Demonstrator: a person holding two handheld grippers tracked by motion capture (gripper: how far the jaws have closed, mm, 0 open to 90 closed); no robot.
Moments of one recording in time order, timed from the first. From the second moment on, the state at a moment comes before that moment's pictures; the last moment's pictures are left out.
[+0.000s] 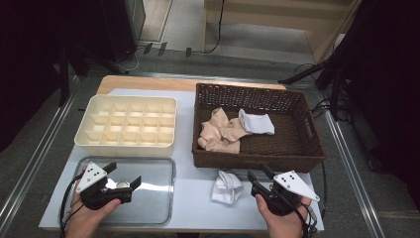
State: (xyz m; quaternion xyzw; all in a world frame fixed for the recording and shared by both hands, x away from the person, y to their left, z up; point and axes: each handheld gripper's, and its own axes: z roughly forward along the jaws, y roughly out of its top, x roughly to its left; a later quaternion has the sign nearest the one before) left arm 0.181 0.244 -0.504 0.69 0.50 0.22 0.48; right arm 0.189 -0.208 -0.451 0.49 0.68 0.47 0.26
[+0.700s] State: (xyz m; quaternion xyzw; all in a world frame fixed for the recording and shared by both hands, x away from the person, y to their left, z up) left arm 0.182 0.244 -0.506 0.69 0.50 0.22 0.48; right arm 0.248 -0.199 -0.422 0.50 0.68 0.47 0.26
